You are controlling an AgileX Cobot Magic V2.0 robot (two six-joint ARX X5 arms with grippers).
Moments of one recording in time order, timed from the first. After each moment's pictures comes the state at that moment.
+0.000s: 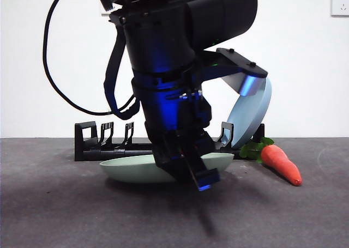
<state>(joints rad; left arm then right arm) -1.05 1.82 1.10 -0.38 -0.42 0.33 0.07 0.77 0.96 -1.05 -0.47 -0.12</state>
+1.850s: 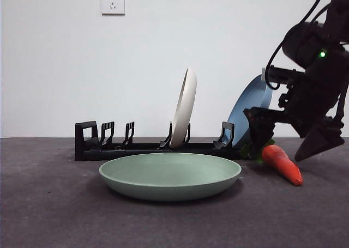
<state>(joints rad) -1.05 0.97 1.28 -0.69 -0.30 -0.11 0.23 1.75 0.96 -0.11 -0.10 0.01</state>
